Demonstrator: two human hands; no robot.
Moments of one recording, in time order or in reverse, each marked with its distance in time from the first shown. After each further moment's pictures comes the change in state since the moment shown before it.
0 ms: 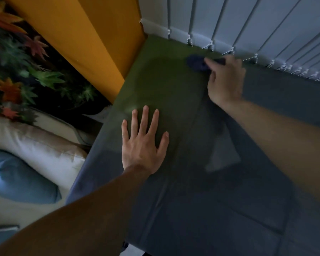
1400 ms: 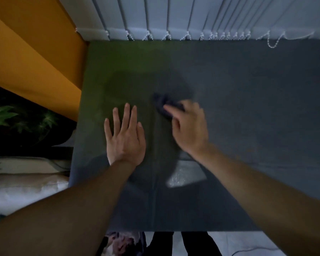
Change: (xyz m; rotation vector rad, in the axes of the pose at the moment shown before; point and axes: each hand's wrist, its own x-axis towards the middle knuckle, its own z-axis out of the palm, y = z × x) left_hand -0.003 0.000 0.005 -0.051 0.056 0.231; right_hand -0.198 -0.046 -0.039 0.112 0.054 0.124
